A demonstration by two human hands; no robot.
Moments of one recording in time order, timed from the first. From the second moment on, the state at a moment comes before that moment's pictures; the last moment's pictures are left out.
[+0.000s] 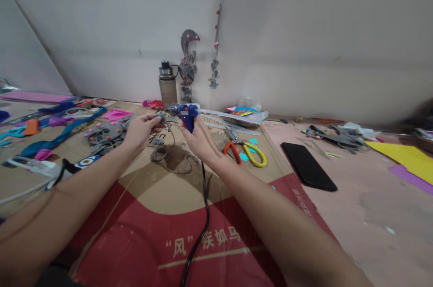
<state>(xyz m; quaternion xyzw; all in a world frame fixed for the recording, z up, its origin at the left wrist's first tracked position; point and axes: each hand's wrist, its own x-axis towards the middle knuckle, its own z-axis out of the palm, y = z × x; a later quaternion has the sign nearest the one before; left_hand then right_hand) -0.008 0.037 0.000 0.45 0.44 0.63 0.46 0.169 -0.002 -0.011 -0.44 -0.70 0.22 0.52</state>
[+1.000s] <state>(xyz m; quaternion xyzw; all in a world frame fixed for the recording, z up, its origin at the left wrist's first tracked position) -0.005 0.034 -0.004 0.49 0.46 0.61 0.43 0.170 -0.001 -0.013 -0.48 -0.73 0.15 0.46</state>
